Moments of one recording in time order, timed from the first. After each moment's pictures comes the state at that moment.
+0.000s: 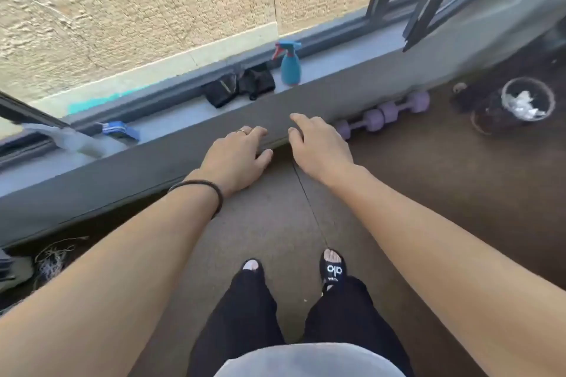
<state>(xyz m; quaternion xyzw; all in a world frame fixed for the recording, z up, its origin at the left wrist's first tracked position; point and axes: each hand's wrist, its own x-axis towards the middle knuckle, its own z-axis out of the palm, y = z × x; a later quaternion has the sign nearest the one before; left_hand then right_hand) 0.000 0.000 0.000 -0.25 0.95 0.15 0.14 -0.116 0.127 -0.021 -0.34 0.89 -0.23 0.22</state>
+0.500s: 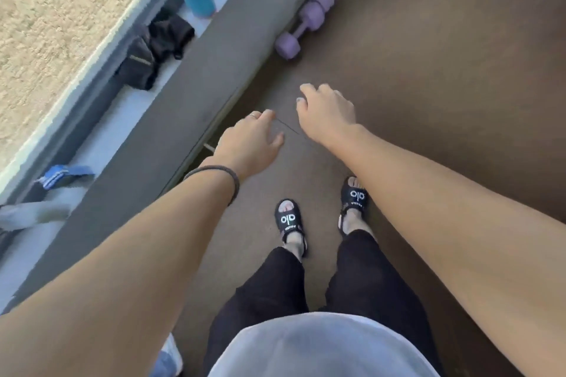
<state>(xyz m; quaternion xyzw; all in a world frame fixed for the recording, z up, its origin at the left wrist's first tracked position) 0.031 0.010 -0.089 -0.02 0.95 0.14 0.27 -0.033 0.158 -0.123 -0.06 0.95 -0.15 0.26</state>
